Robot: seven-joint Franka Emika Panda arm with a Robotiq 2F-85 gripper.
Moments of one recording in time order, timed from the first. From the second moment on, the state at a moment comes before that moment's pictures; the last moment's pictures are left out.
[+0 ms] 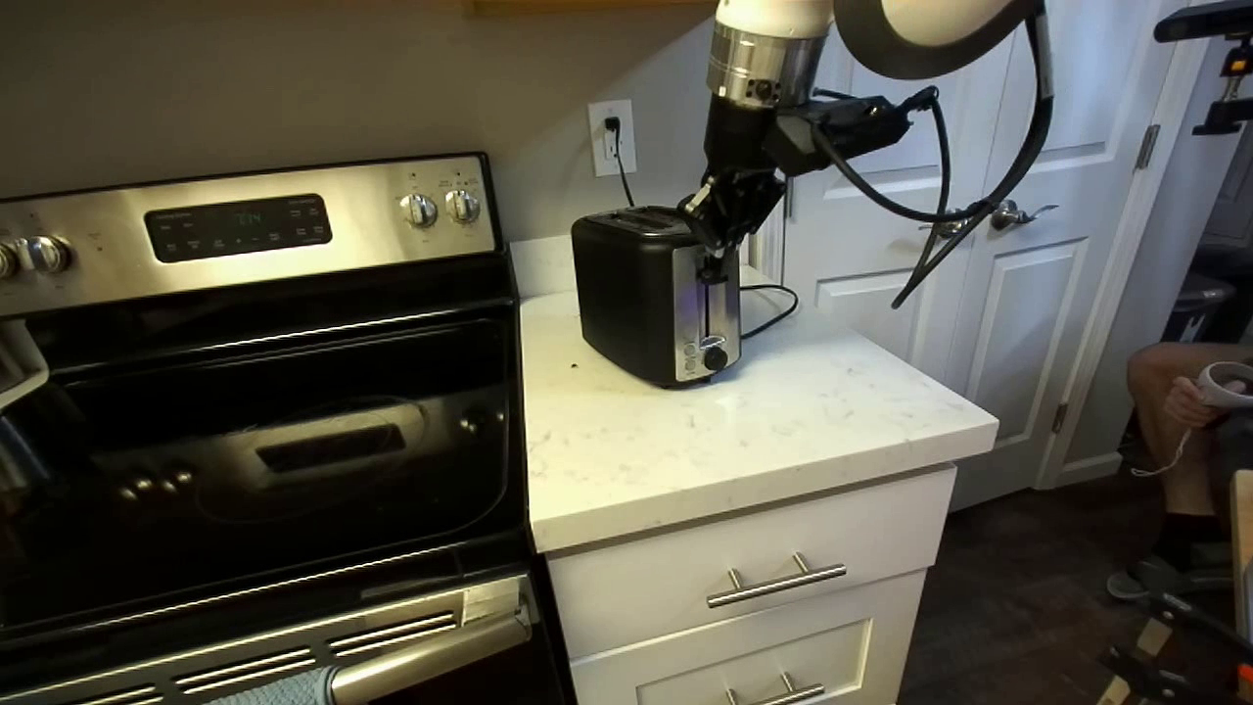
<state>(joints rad) 0.06 0.02 0.21 -2.05 -0.30 2.34 0.62</state>
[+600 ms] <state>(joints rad) 0.12 0.07 0.15 -2.02 -0.32 2.37 0.62</state>
